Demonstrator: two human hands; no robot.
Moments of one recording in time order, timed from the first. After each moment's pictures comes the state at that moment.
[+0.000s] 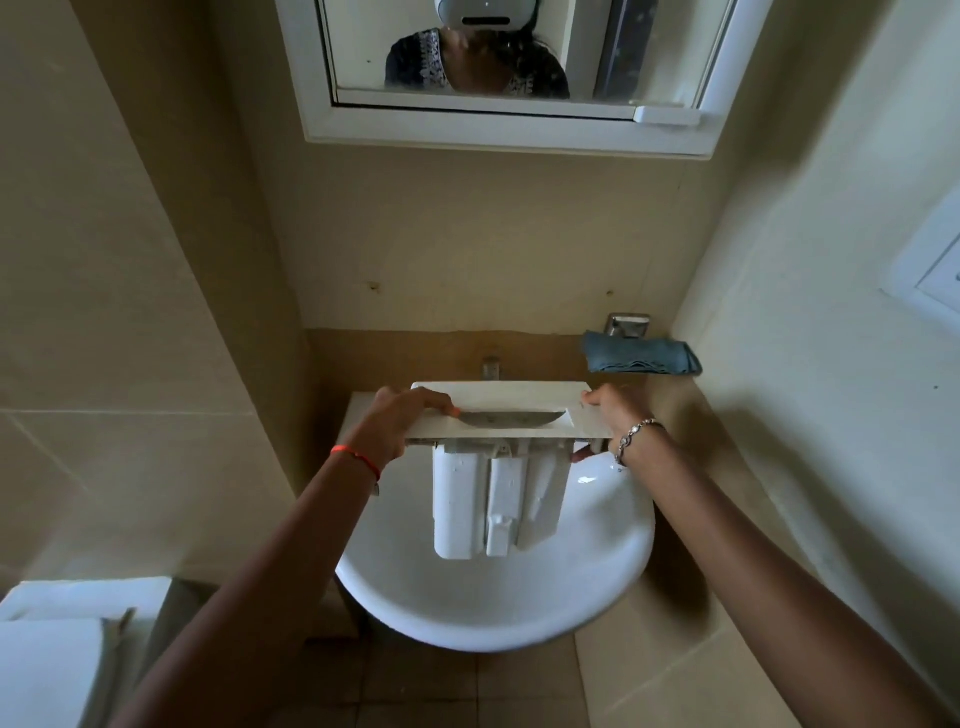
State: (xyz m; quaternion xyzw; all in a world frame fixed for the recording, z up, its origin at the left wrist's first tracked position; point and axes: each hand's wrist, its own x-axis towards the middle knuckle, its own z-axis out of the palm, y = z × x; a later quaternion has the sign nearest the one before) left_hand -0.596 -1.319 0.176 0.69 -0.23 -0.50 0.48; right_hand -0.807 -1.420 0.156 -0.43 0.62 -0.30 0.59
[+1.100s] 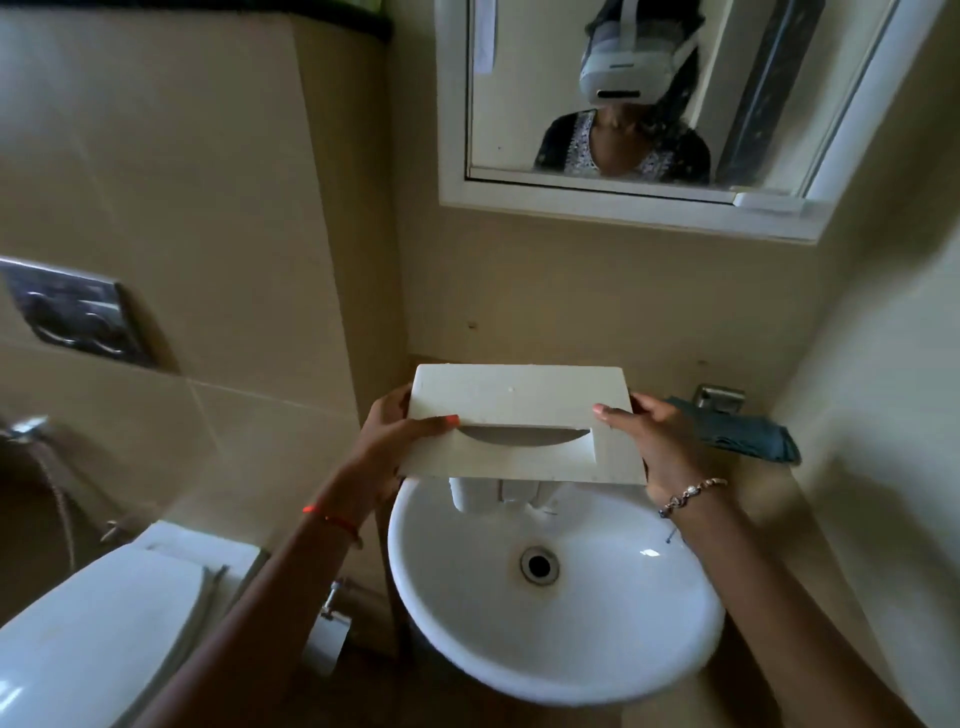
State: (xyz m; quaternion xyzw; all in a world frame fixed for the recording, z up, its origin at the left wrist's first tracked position) left_hand -0.570 -1.236 0.198 0.58 -0.30 -0.36 0.67; right_hand -0.778 -1.370 0.218 -0.57 0.40 -0.40 0.59
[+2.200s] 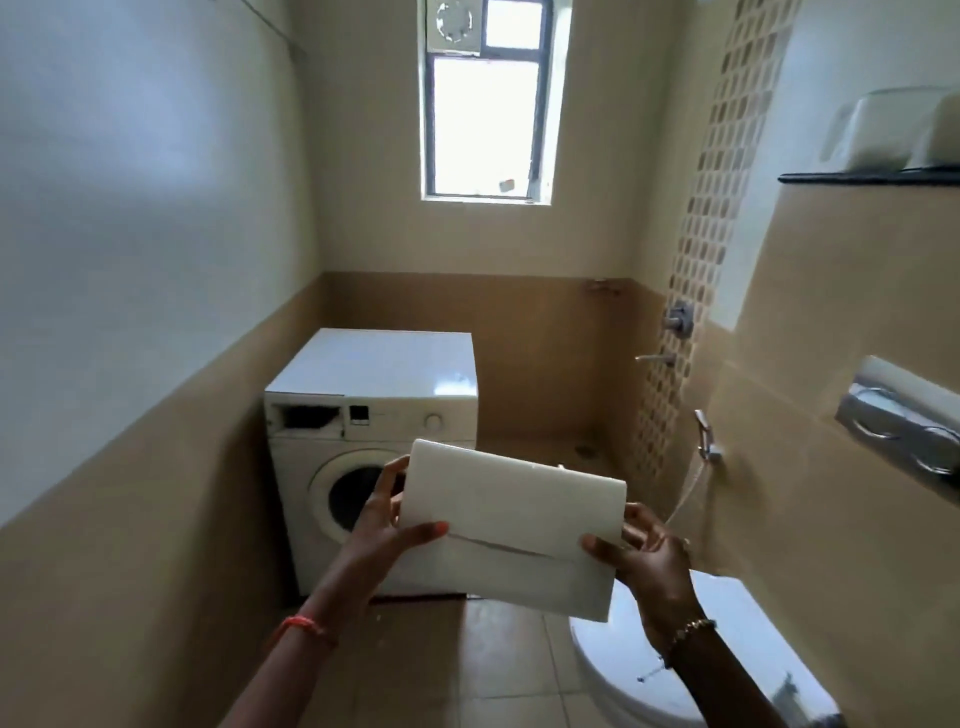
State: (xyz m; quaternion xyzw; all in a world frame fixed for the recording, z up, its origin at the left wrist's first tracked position) left_hand -0.509 -0.496 0.177 0.71 0.00 0.14 0.69; right_hand -0.458 -0.761 0.169 -0.66 -0.05 0.04 0.75
